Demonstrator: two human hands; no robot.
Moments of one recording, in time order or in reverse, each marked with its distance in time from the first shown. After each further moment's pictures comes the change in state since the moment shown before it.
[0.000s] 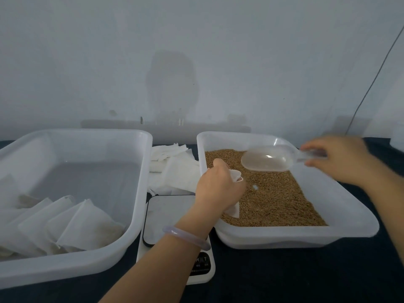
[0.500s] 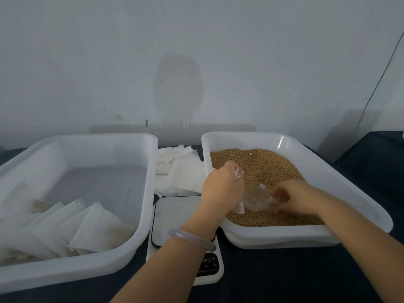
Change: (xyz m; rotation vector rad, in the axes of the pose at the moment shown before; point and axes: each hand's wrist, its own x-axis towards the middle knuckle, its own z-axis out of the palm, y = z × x) left_hand 0.003 -0.005 0.001 -0.075 -0.053 0.037; right_hand -0.008 -0.029 0.095 0.120 -0.503 0.034
